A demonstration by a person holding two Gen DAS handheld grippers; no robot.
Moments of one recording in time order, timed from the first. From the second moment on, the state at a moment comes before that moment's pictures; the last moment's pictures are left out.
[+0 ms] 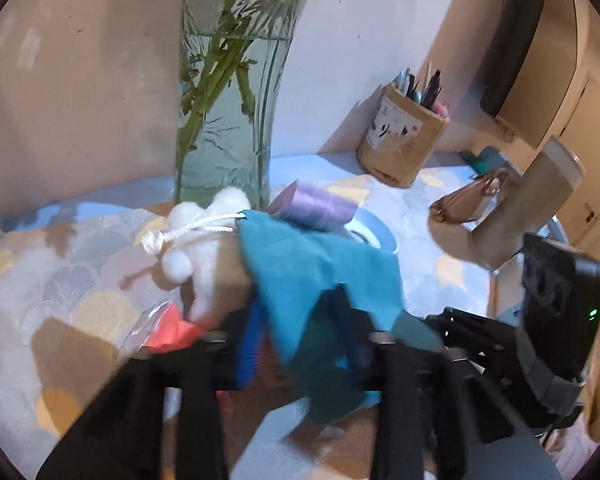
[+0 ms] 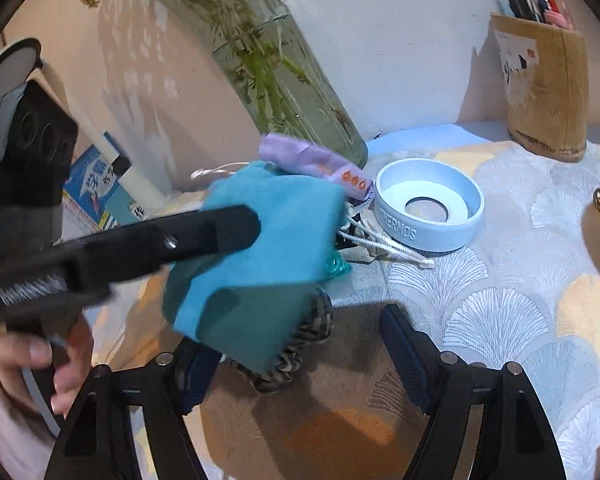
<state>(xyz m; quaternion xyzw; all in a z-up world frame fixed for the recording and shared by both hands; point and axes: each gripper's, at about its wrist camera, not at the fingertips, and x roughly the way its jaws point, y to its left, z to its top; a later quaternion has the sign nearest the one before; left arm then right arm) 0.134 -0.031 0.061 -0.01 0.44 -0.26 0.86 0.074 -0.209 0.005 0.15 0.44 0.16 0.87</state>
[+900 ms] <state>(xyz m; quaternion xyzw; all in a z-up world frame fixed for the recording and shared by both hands) -0.014 -0.057 0.024 -0.04 0.49 -0.26 0.83 -0.077 -0.303 0.037 0.20 0.37 -0.03 0.91</state>
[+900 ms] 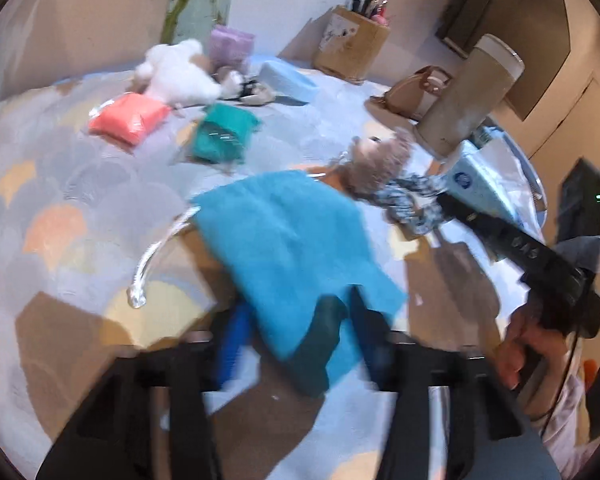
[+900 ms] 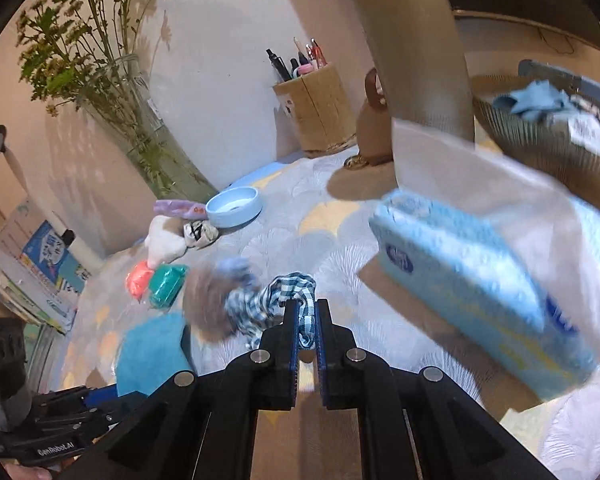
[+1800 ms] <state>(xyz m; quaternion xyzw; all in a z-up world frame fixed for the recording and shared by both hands) -0.020 -0.014 0.014 -0.26 0.33 -0.24 0.87 -0.073 -0.271 0.035 0.19 0.39 0.11 0.90</state>
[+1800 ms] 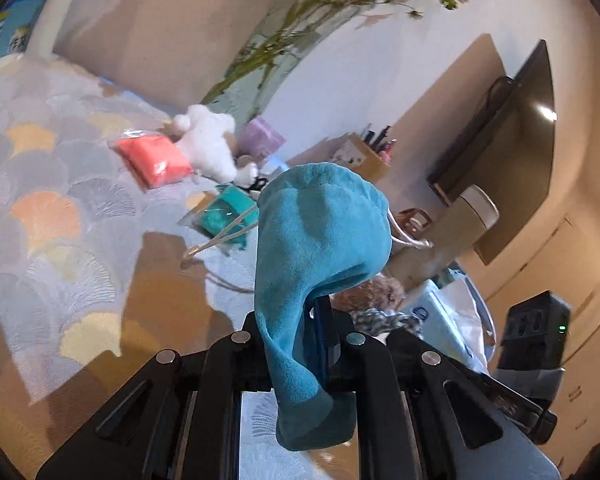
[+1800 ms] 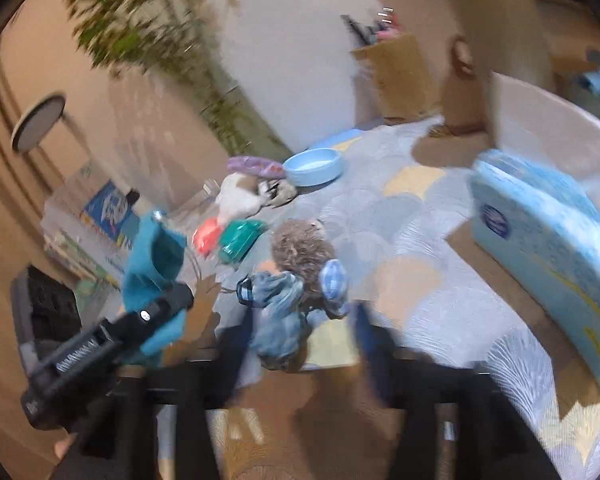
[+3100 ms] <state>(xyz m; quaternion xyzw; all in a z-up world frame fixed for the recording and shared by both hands) 0.008 -0.261 0.204 -0.08 0.27 -0.27 0.92 -0.054 -0.473 0.236 0.25 0.20 0.01 0.95</state>
